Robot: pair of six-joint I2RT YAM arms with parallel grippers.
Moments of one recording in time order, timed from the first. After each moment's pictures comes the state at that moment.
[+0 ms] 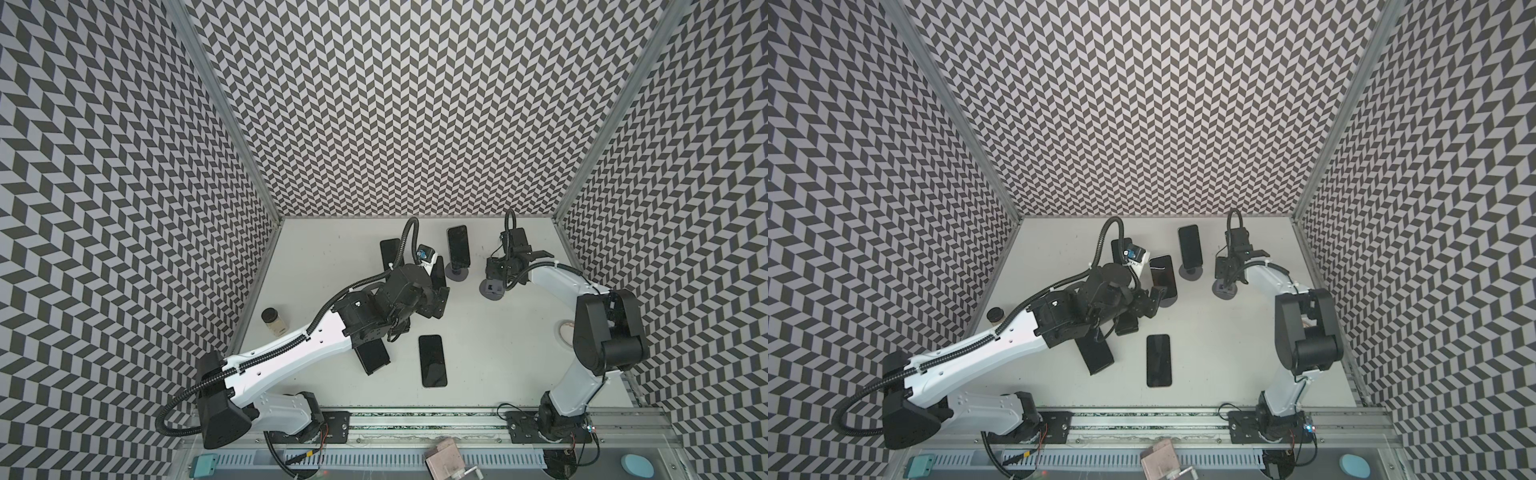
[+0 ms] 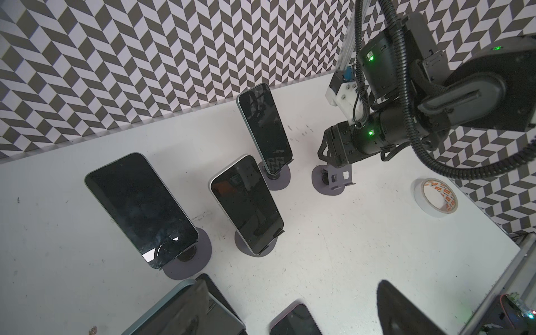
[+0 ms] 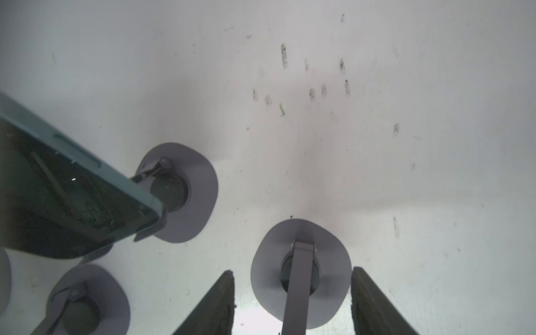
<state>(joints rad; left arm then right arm) -1.02 1.30 1.24 -0.49 -0.32 -0.35 0.14 1.75 1.21 -0.48 0.05 0.25</state>
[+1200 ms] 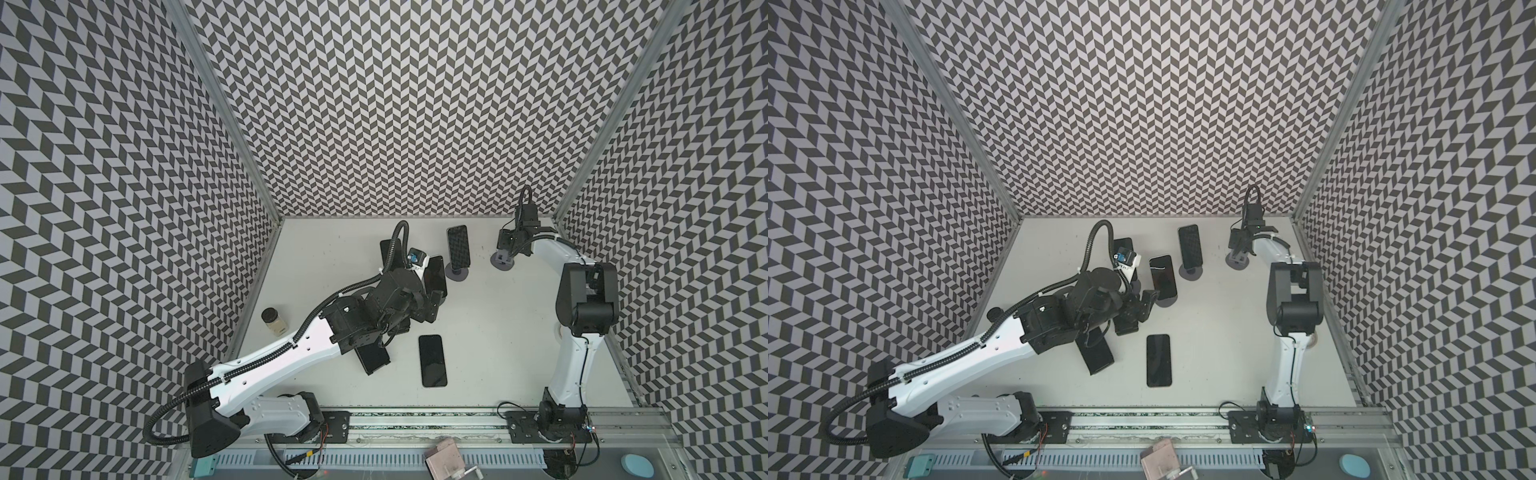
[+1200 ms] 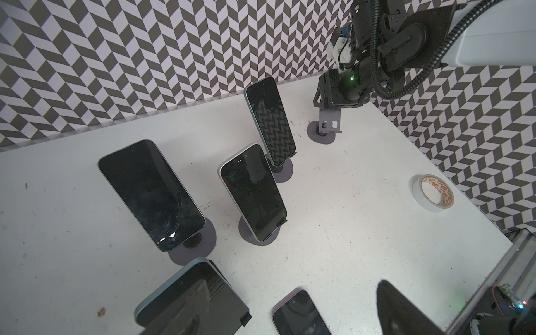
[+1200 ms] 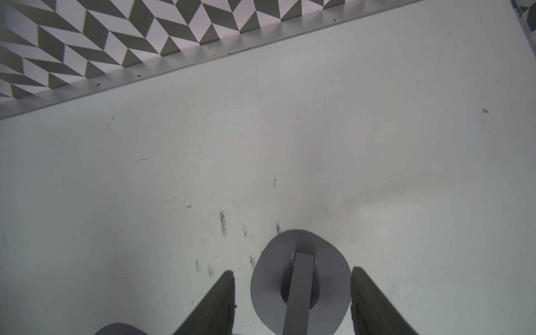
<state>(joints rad) -1.02 1.23 1.19 -0.52 -0.32 -0.37 0.00 2.10 1.65 -0.45 0.06 0.22</state>
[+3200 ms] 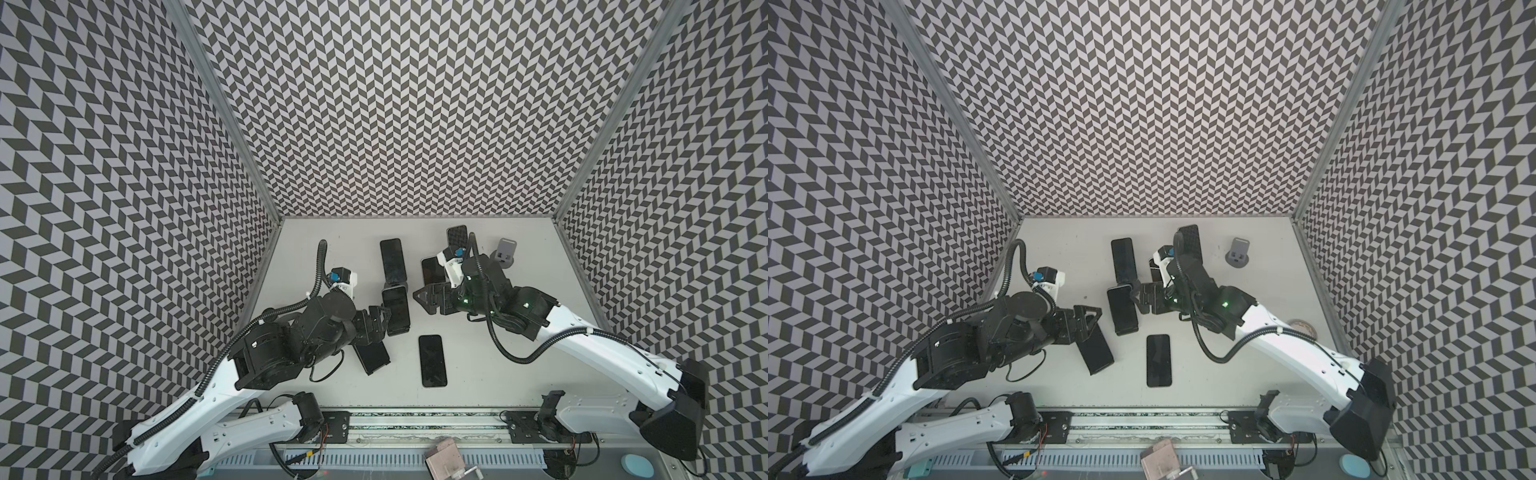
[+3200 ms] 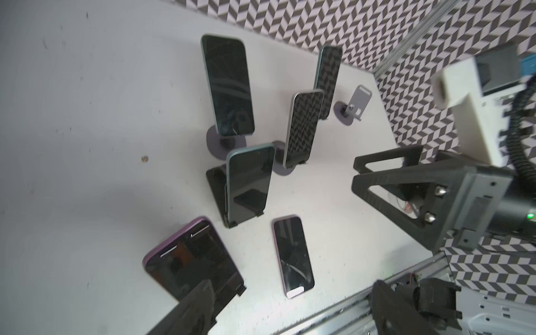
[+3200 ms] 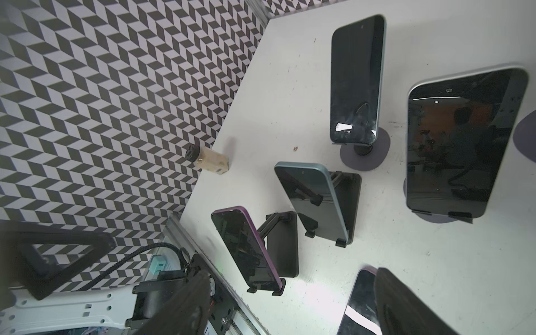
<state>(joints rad) -1.01 0.82 1.17 -1.04 -0.28 -0.87 0.89 1.26 1.14 -0.48 -0.08 0.67</state>
